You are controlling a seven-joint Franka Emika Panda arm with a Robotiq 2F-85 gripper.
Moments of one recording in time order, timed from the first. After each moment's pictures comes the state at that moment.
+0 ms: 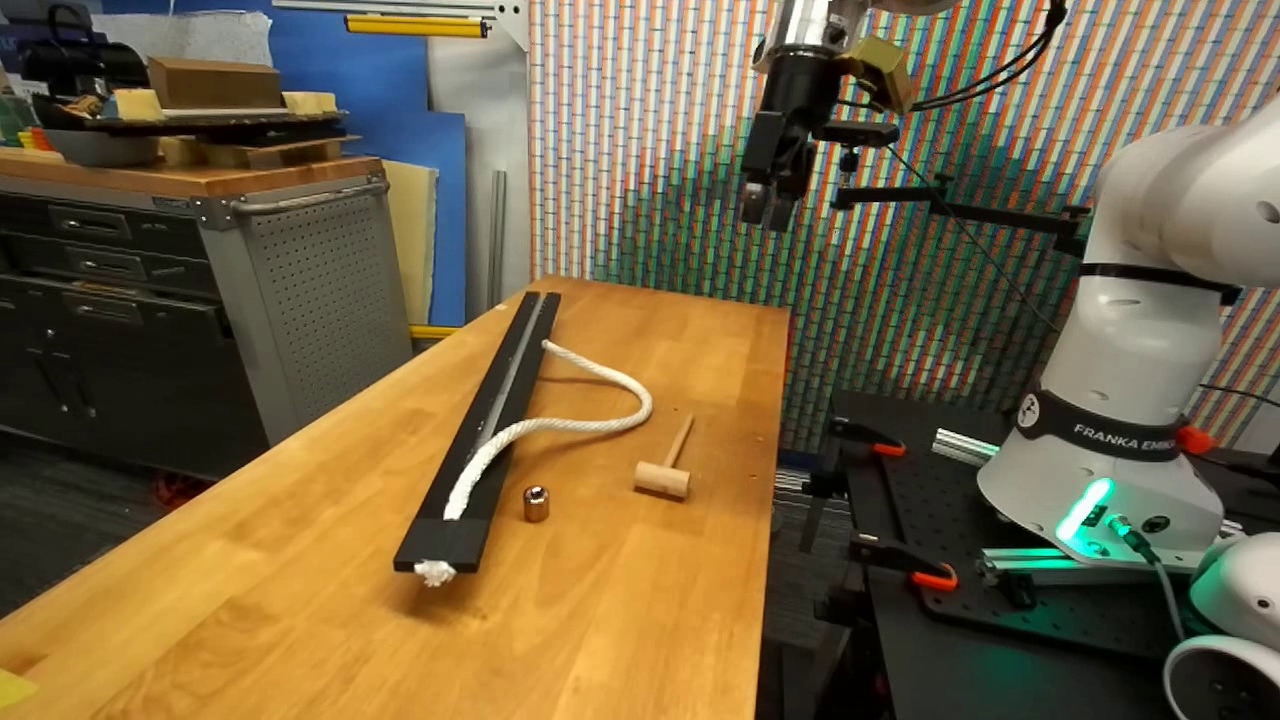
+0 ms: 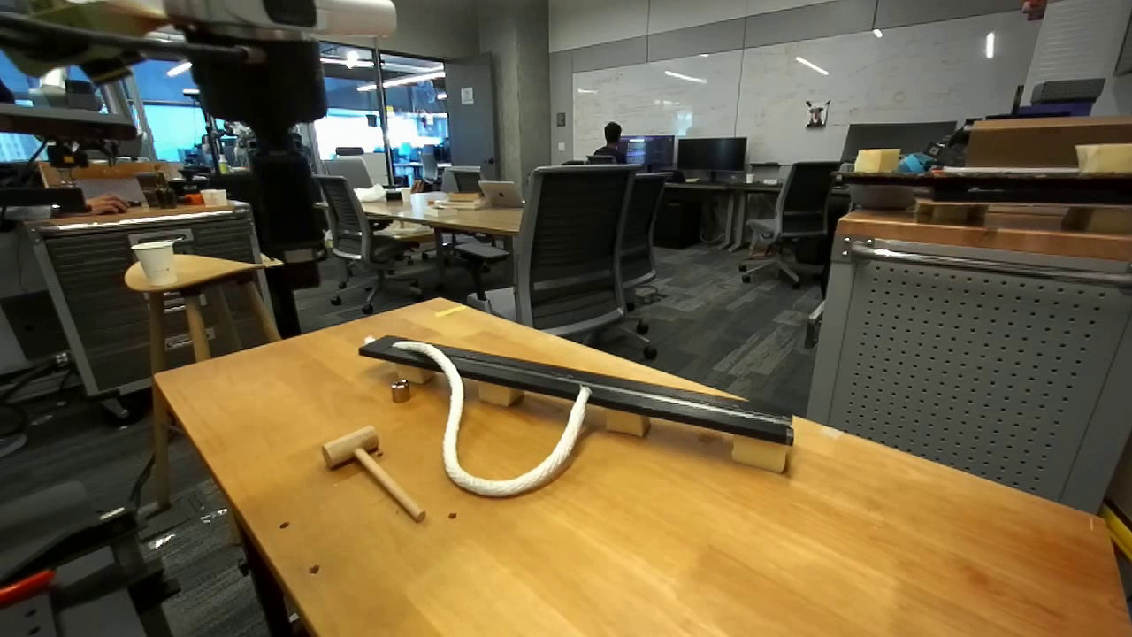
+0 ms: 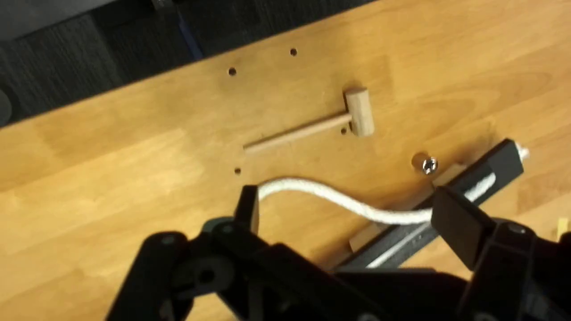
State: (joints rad) arm -0.08 -0.59 -0.17 -2.68 0.16 2.14 0.02
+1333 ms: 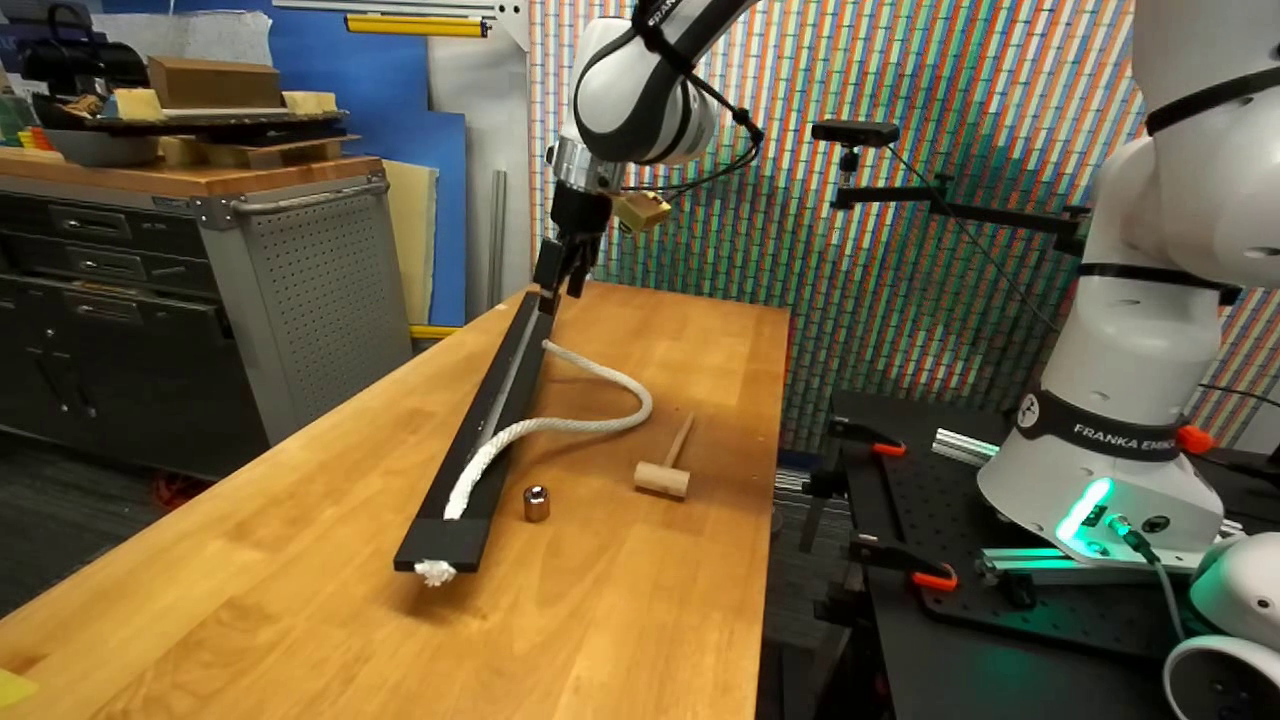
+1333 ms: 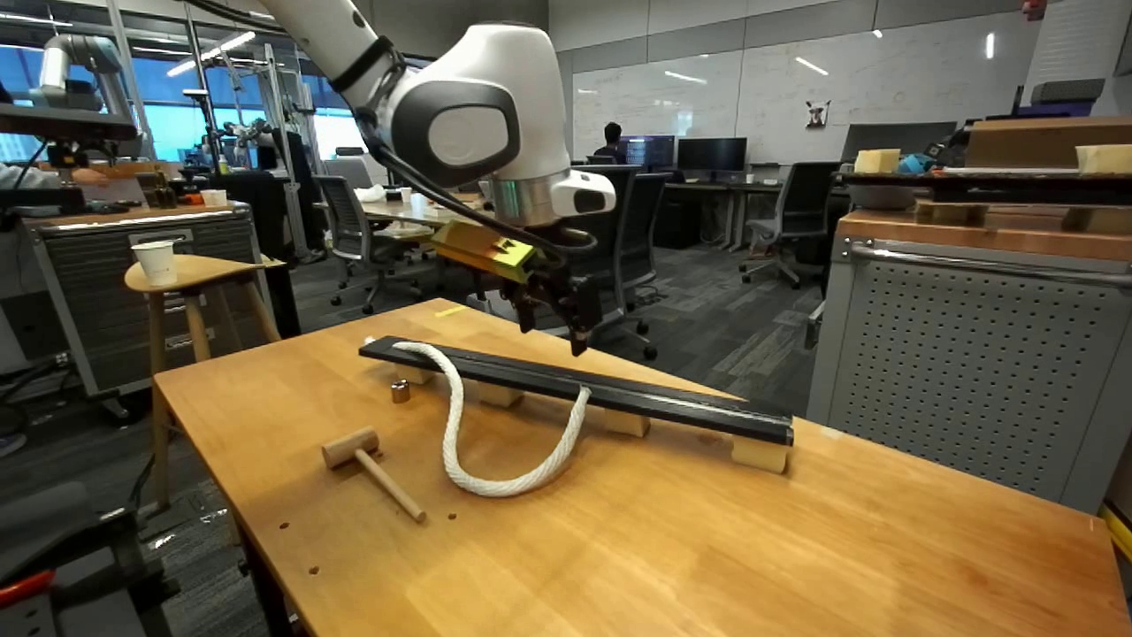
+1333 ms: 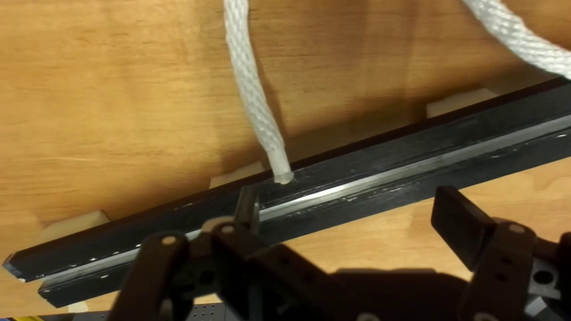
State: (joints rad) arm -0.07 0.34 -0.08 -2.10 0.20 2.64 -0.27
